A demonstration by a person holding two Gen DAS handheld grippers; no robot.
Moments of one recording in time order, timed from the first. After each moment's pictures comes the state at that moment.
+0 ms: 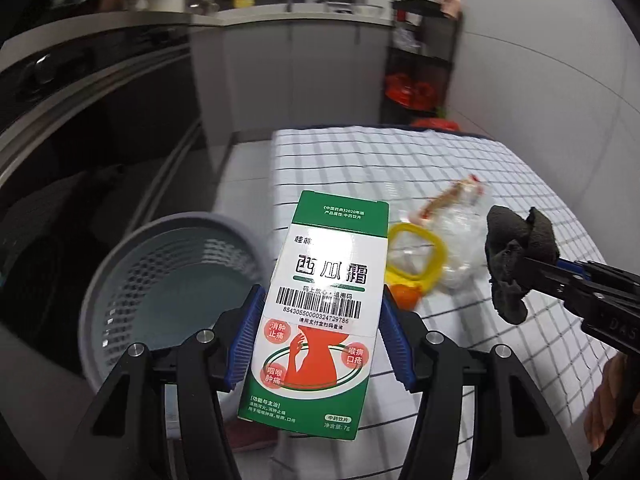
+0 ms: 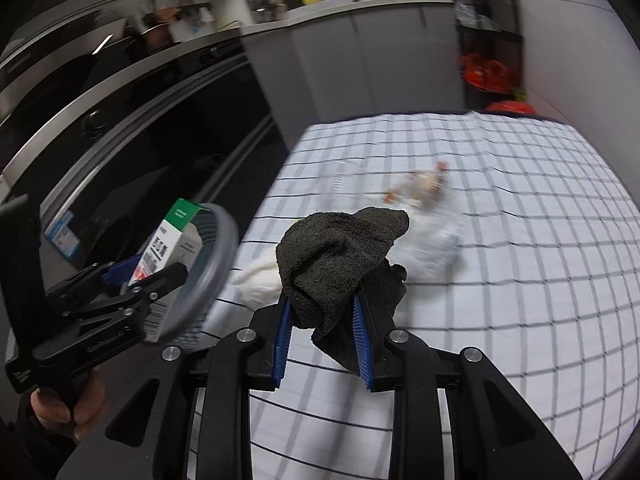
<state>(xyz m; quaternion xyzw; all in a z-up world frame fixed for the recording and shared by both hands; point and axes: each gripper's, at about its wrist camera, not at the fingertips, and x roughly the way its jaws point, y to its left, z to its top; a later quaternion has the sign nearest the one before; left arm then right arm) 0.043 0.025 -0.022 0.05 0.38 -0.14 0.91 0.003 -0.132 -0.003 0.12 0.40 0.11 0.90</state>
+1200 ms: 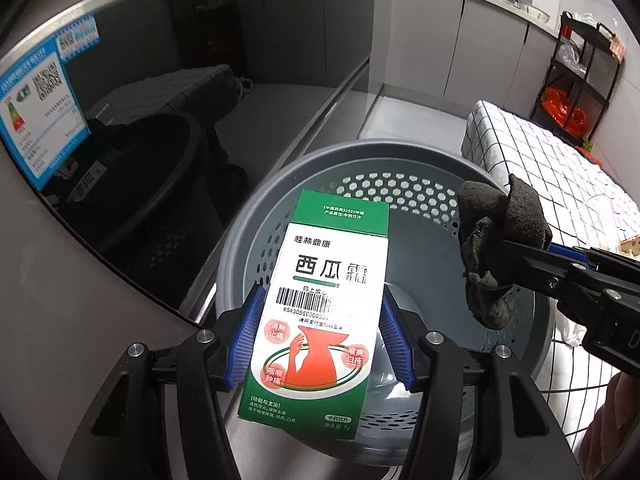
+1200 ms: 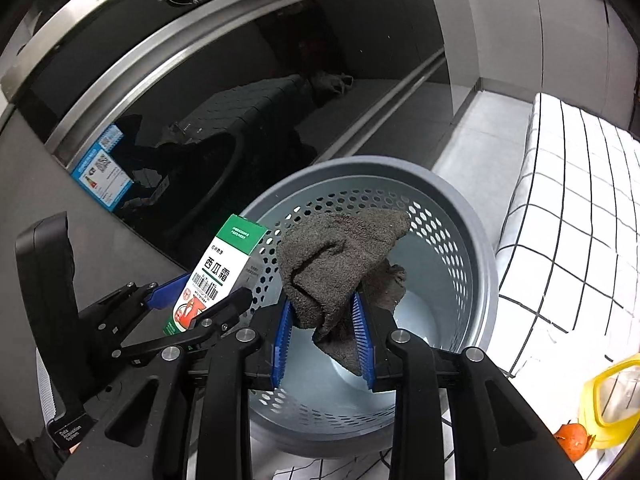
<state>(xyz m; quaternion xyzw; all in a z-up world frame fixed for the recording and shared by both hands) 0.100 0.187 -0.082 -0.03 0.46 0.07 0.88 0.144 0.075 -0.051 0.05 0.48 0.31 0.82</state>
